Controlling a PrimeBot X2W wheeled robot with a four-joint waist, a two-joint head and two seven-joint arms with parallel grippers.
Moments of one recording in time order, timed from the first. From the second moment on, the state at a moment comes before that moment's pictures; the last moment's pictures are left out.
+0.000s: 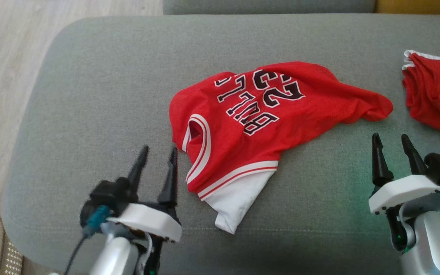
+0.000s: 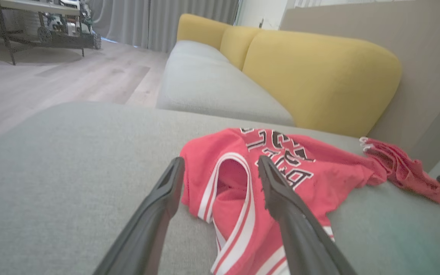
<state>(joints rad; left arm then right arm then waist) -0.11 0.05 -0.35 0.18 -0.32 0.06 -0.26 -0.22 -0.09 -0.14 0.42 0.19 0.13 -0.18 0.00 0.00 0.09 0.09</state>
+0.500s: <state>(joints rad) -0.35 0.04 -0.41 0.58 -0.37 0.07 -0.26 -0.25 -0.09 -0.10 0.39 0.21 0.13 -0.17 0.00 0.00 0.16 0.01</state>
